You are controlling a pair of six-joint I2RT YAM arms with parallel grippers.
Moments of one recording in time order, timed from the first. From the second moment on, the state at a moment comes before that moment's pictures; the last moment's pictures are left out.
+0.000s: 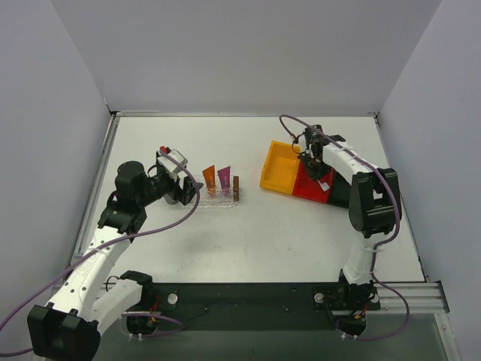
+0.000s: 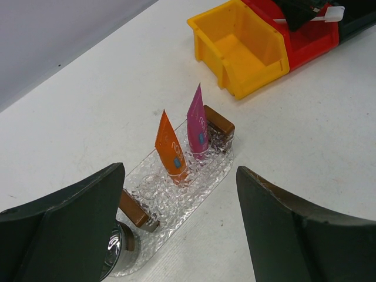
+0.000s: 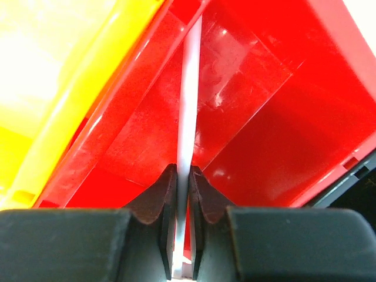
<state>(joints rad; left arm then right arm) -0.26 0.91 0.75 -0.08 0.51 0.19 0.21 1.92 1.39 -0.68 0.17 -0.26</state>
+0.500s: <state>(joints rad) -0.27 0.94 0.76 -0.08 0.63 0.18 0.21 1.68 1.40 -0.82 0.14 -0.25</state>
